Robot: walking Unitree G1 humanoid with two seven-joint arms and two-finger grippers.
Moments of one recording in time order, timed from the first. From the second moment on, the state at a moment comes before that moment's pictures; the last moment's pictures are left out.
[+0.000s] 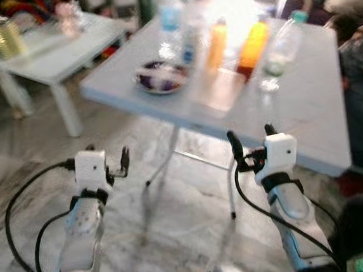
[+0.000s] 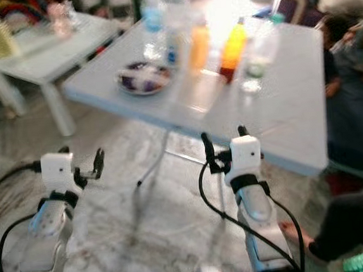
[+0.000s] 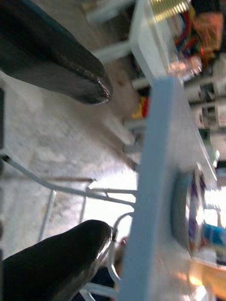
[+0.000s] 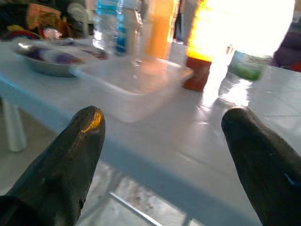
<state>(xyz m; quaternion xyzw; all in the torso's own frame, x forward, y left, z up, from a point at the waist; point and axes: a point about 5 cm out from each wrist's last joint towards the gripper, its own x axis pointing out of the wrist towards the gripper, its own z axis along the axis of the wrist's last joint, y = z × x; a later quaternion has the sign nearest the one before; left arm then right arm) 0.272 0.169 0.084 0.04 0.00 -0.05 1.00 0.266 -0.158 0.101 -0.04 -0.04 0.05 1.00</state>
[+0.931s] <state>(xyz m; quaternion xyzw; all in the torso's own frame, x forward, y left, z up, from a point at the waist) 0.278 0.154 0.094 0.03 -0.03 -0.09 1.00 0.272 -0.163 0.109 -0.04 -0.06 0.03 1.00</state>
